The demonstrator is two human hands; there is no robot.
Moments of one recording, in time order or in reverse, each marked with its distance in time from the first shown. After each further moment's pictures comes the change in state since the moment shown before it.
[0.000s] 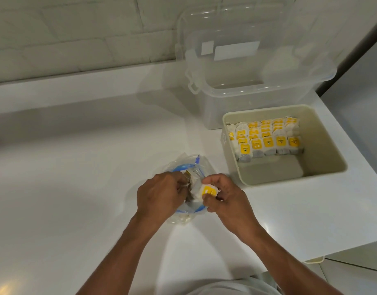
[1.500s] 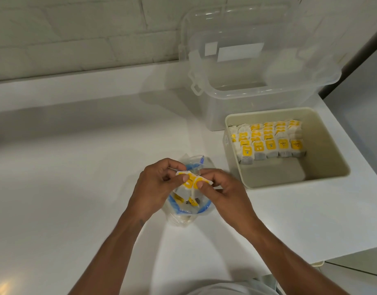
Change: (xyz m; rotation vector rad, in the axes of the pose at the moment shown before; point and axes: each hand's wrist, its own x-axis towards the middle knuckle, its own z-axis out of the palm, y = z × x) left_hand 0.000 -0.010 -0.028 -1.003 -0.066 -0.047; right_hand 0.015 -0.017 0.000 0.033 -0.019 -0.151
